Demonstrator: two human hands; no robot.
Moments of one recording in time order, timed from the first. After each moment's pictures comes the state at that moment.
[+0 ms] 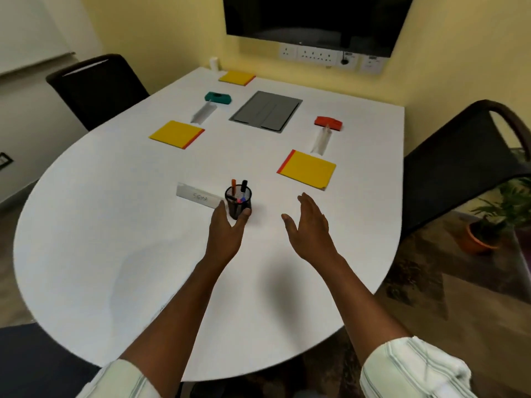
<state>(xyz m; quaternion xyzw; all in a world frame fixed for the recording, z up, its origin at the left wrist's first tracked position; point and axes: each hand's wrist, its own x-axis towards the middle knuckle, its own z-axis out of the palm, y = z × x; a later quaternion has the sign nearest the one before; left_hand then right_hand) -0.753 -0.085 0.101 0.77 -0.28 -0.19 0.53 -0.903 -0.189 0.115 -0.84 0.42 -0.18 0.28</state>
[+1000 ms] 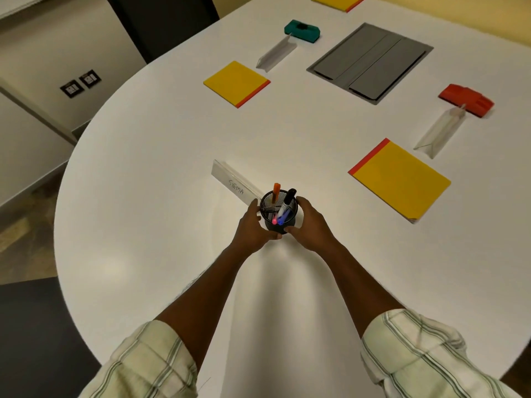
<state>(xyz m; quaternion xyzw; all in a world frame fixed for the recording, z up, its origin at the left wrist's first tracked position) -0.623 -0.212 -0.014 0.84 -0.16 -0.29 0.44 -0.703 -0.349 -0.027 -0.82 0.30 0.03 0.49</state>
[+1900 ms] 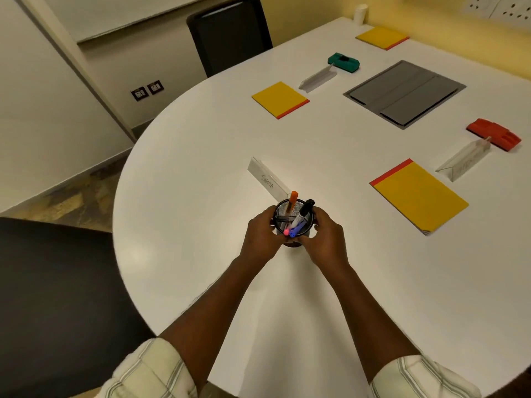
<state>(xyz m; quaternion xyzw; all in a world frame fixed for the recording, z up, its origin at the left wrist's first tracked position) -0.711 -0.149 0.048 0.86 -0.19 -0.12 0.47 -0.780 -0.279 0.035 -0.83 0.24 -0.12 0.49</state>
